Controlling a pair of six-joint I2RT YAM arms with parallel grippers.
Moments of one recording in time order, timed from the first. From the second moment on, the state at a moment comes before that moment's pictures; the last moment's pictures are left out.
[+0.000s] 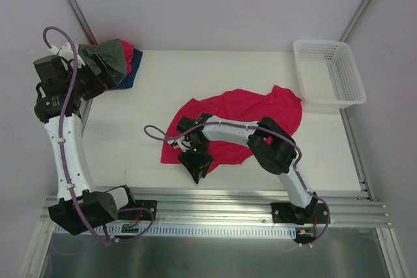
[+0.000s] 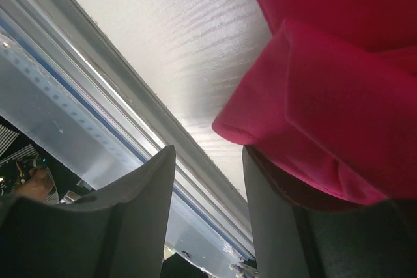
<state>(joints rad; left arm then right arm) 0.37 1.17 1.40 -0.75 0.54 -0.33 1.05 2.17 1.60 -0.98 -0.49 0.09</state>
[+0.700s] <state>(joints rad) 0.38 1.13 1.38 -0.79 0.60 -0.33 1.05 2.28 1.75 -1.11 -0.42 0.07</state>
